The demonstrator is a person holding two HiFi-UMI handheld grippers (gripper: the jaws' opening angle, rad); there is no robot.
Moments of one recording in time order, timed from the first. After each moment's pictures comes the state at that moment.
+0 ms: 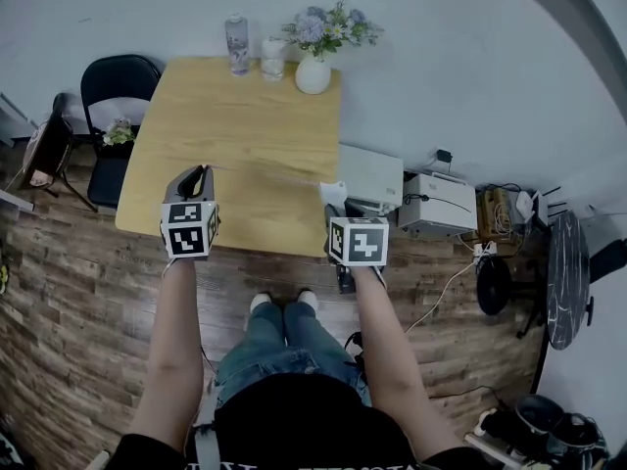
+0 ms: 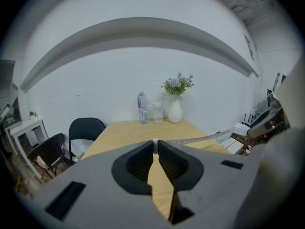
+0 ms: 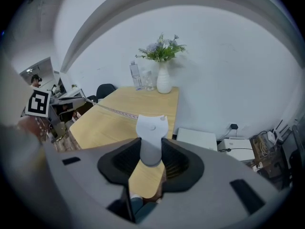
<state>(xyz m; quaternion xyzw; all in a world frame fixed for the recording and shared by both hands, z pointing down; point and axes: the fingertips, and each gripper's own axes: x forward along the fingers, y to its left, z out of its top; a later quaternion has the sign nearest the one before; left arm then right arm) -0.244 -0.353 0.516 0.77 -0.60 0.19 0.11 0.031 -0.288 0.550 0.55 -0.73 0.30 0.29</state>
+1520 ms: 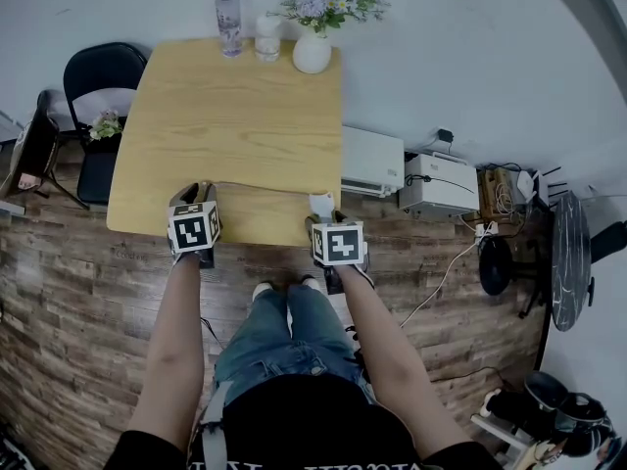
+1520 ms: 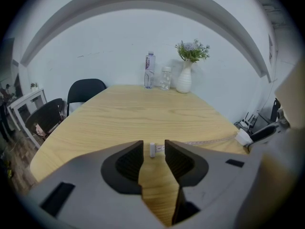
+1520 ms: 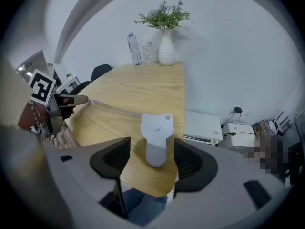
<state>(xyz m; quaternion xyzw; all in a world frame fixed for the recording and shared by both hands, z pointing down) -0.266 -0.340 0.650 0.73 -0.59 0.25 0.25 0.002 -0.263 0.665 0.53 -0.70 0.34 0.35</state>
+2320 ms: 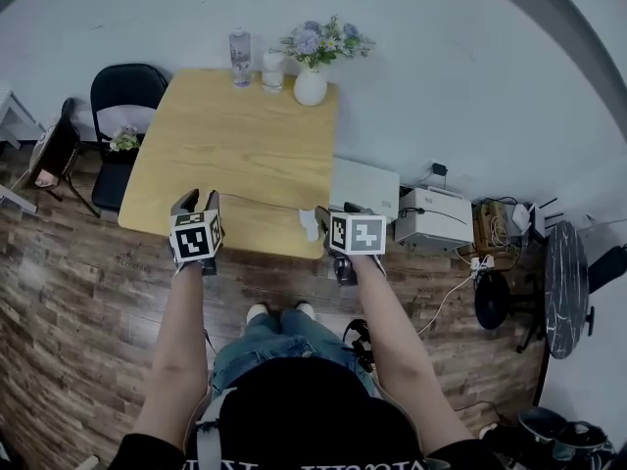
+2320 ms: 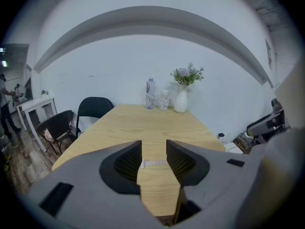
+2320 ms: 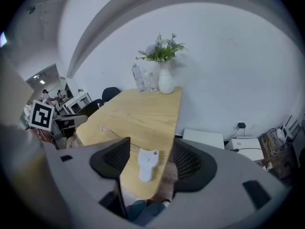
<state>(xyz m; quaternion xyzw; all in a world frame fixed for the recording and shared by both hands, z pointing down) -0.246 -0.313 0.560 0.72 -0.63 0.19 0.21 0.040 -0.290 0.556 0.52 -0.75 0.30 0.27</state>
